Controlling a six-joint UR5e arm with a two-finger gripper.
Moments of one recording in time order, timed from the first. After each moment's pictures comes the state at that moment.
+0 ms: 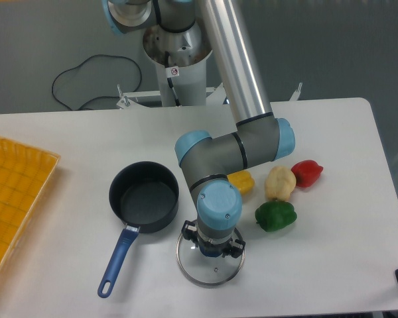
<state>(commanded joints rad) 2.39 -2.25 -1.37 -1.13 1.53 0.70</state>
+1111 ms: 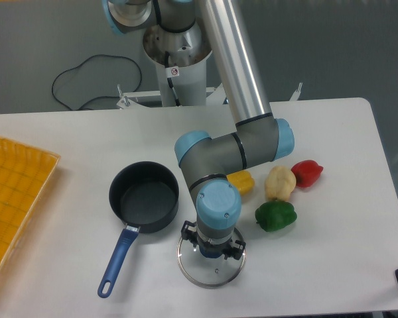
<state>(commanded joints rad) 2.38 -2.24 -1.37 -1.10 1.54 0.70</state>
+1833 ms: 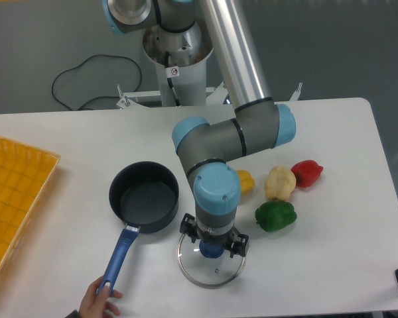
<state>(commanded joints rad) 2.39 -2.14 -1.37 -1.10 1.56 0.76</state>
